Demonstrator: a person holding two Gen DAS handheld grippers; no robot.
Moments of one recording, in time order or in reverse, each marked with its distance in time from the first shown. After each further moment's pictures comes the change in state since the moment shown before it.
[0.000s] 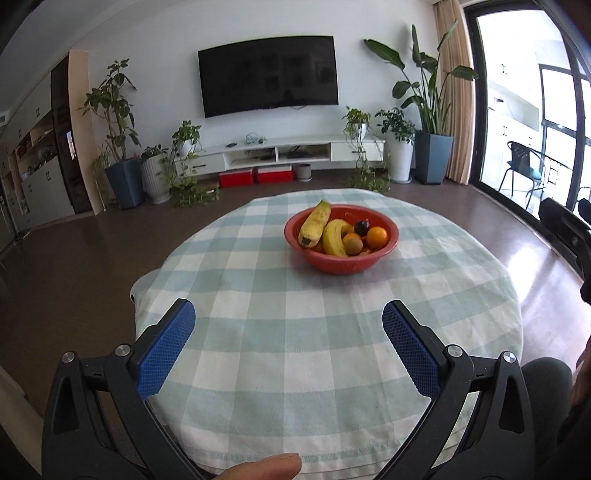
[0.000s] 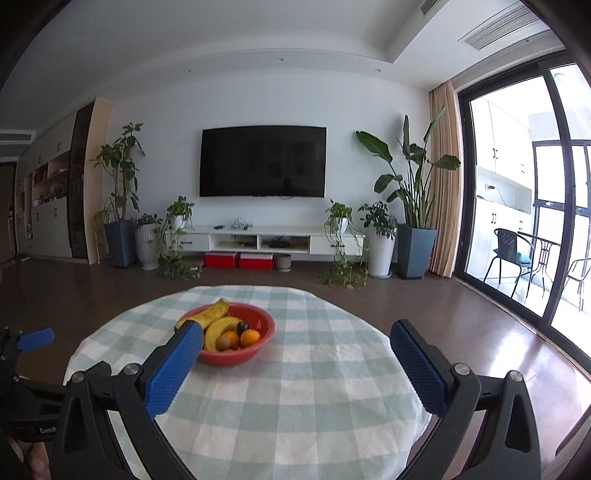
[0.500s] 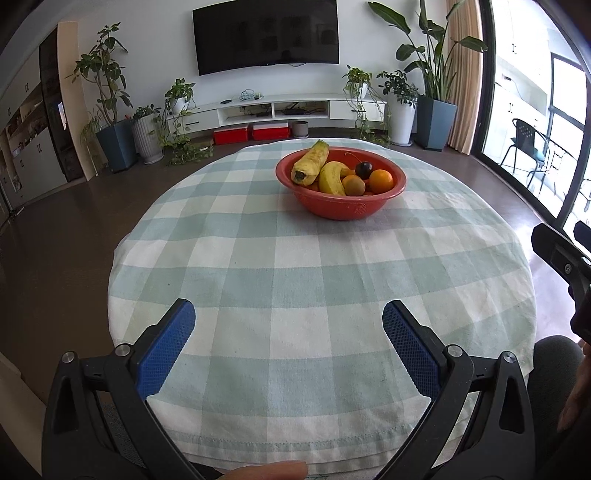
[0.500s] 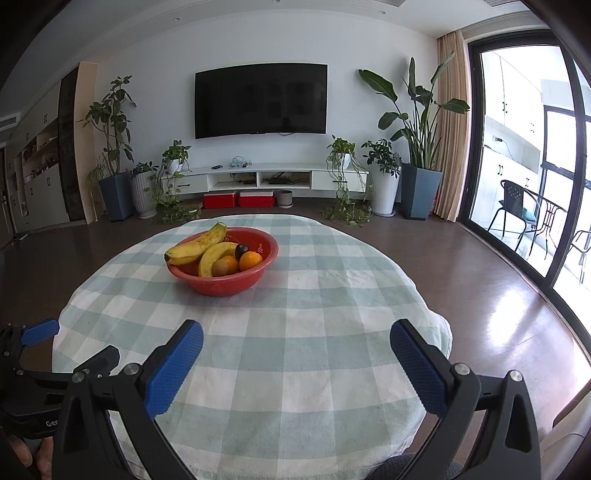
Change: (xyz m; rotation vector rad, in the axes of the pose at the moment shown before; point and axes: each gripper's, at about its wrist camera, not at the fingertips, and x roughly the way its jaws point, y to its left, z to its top) left arm 0.063 -0.006 -0.028 -0.016 0.161 -0.016; right arm 0.035 0.002 -0.047 0.026 0.237 0.014
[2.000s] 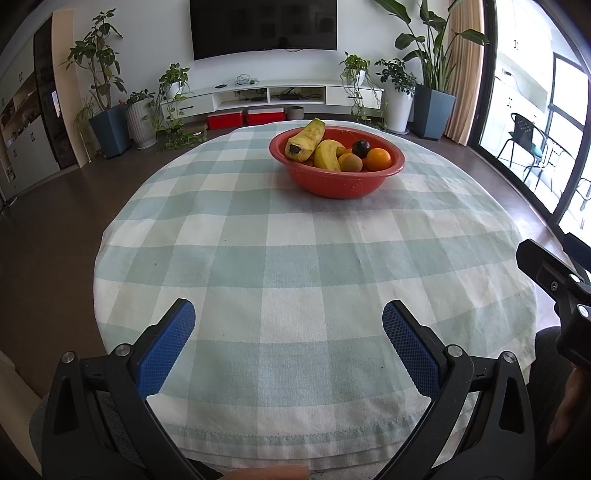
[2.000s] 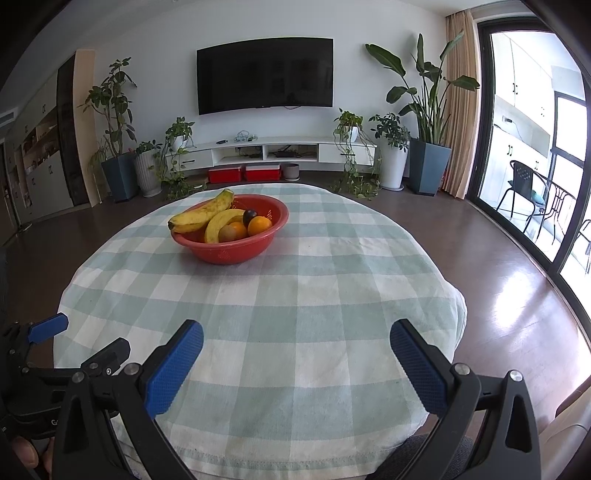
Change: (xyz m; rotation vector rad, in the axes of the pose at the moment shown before) left arm 0.013 -0.001 -0.010 -0.008 0.046 -0.029; right arm 0.012 0.006 -0.013 0.001 0.098 0.026
